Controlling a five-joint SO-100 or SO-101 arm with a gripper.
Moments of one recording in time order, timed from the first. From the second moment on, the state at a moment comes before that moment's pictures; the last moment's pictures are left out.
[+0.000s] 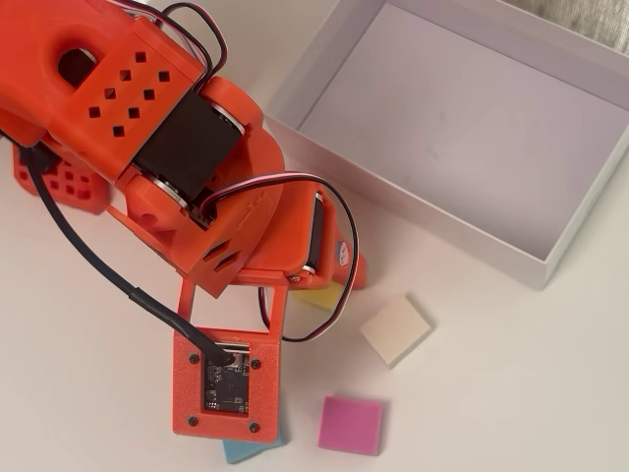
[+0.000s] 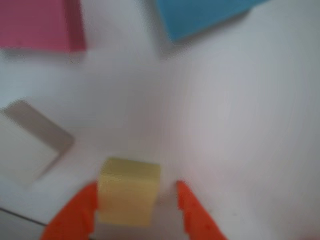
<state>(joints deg) -13.1 107.2 137.7 62.7 -30.7</state>
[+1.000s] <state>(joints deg) -38.5 130.3 115.9 68.1 -30.1</state>
